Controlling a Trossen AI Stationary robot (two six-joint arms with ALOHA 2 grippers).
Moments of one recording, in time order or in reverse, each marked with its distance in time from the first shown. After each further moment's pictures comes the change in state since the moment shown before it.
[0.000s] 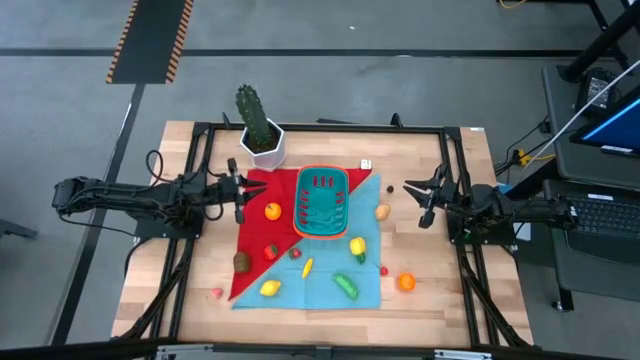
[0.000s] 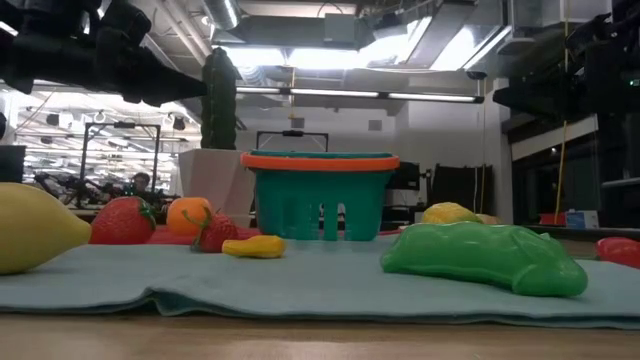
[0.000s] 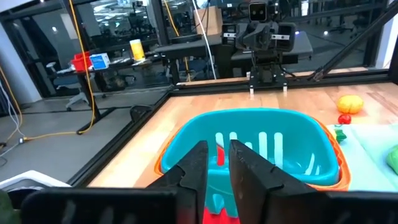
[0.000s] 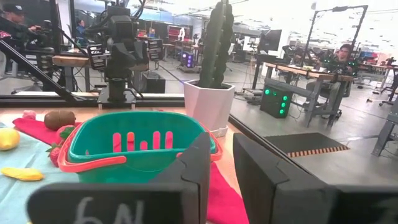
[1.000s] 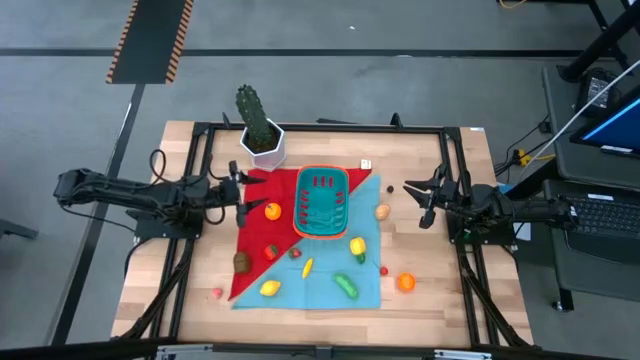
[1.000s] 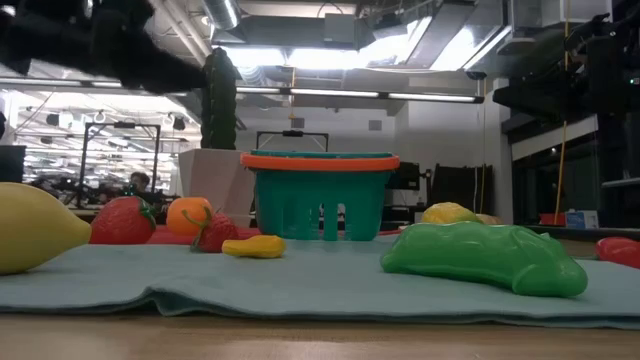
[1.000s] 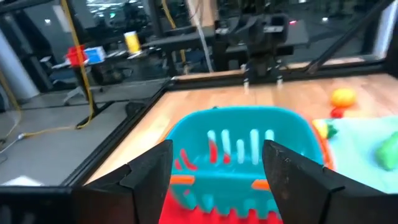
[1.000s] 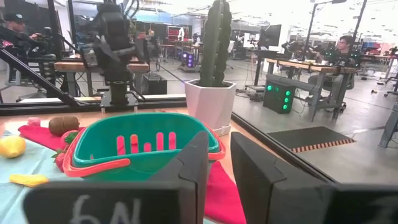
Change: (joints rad) left arm -0.127 0.042 0.095 -0.112 -0.115 -0.003; right arm 0.000 0.000 0.000 0.000 -0.005 0.057
